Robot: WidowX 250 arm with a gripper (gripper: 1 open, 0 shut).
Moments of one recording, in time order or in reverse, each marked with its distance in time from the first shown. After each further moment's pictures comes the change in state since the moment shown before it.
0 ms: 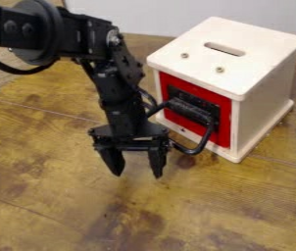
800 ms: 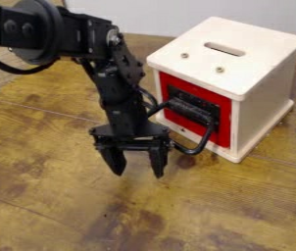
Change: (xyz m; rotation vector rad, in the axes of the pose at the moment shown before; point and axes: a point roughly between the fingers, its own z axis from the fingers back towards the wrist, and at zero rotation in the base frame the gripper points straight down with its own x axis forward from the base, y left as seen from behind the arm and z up) arm 0.000 -0.001 0.001 -0.007 0.000 -0.017
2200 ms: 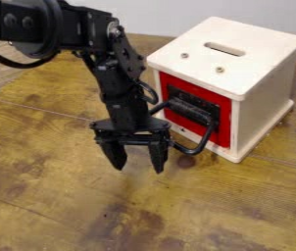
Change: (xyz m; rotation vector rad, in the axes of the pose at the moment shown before) arm 0.004 0.000 0.005 -0.001 -0.003 -0.022
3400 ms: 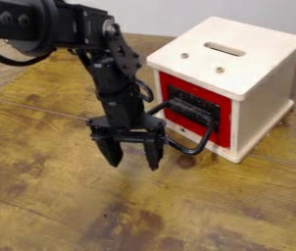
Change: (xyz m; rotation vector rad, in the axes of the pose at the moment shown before) arm 0.003 0.006 0.001 0.013 -0.005 -0.016
